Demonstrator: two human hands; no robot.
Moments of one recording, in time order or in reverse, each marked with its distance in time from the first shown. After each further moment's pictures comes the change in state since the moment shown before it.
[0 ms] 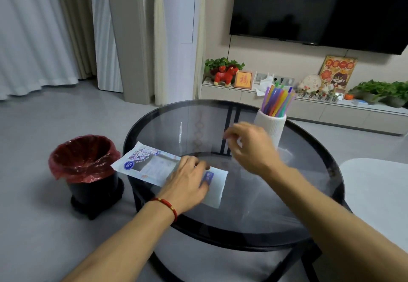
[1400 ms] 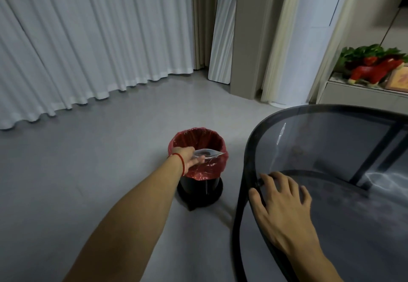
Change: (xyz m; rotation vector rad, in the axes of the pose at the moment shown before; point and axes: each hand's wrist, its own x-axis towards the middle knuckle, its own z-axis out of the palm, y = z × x) left_hand 0.005 -0.364 -0.072 -1.236 0.577 -1.277; right_hand 0.033 -0.149 0.239 0.072 -0.442 0.099
